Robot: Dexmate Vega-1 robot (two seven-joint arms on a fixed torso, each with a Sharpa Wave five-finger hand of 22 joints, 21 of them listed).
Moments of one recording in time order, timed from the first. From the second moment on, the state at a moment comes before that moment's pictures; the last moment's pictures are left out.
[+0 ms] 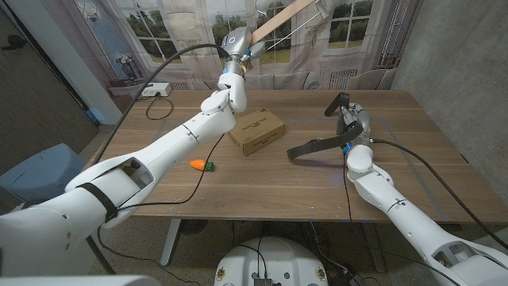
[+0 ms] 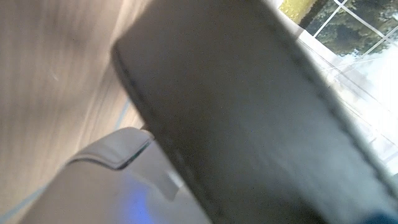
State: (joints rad) left arm 0.33 0.43 0.84 -1.57 0.50 0.49 0.55; left_hand 0.64 0.08 0.75 0.15 0.47 0.73 0.00 0.81 0.57 0.90 -0.17 1.57 1.24 1.40 -0.20 1.10 1.18 0.78 -0.09 1.56 0.42; right arm -0.86 -0.44 -0.37 -1.38 0.20 0.14 -0.64; right_hand 1.05 0.17 0.31 0.03 0.32 0.56 -0.11 0.81 0.34 0.74 -0.16 0.65 0.56 0.95 -0.14 0.50 1.19 0.45 -0.05 0.74 0.28
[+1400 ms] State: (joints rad) left arm 0.24 0.75 0.84 -1.78 0.43 0.34 -0.11; left_hand 0.64 0.06 0.74 0.15 0.47 0.73 0.00 0.81 0.54 0.87 -0.16 1.57 1.24 1.37 -0.20 1.08 1.15 0.75 -0.08 1.55 0.41; right arm -0.60 -0.47 -0.44 -1.42 -0.14 0.07 -0.69; right_hand 1.05 0.17 0.31 0.03 0.32 0.56 -0.11 0.81 0.34 0.74 -0.16 0.65 0.56 0.95 -0.14 0.48 1.19 0.45 -0.04 0.76 0.26
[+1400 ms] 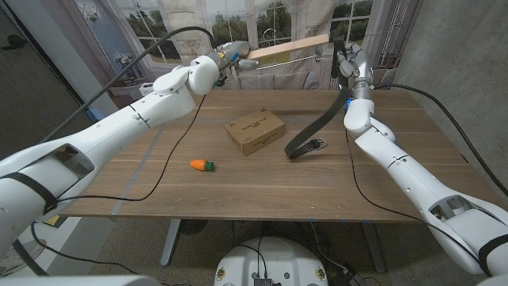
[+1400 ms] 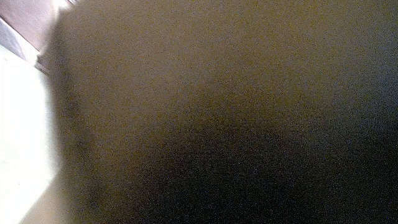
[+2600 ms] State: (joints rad) left arm 0.27 0.81 0.81 -1.82 0.43 0.35 -0.22; left_hand 0.65 0.04 0.74 0.15 0.49 0.73 0.00 0.81 0.53 0.87 -0.16 1.57 1.24 1.37 -0.20 1.08 1.14 0.75 -0.08 1.55 0.41; right arm -0.41 -0.41 -0.58 -1.38 -0.59 0.16 -0.97; right_hand 1.05 0.17 0.31 0.04 0.32 0.56 -0.11 0.81 0.34 0.74 -0.16 0.65 0.57 0.96 -0.14 0.46 1.19 0.44 -0.05 0.80 0.24
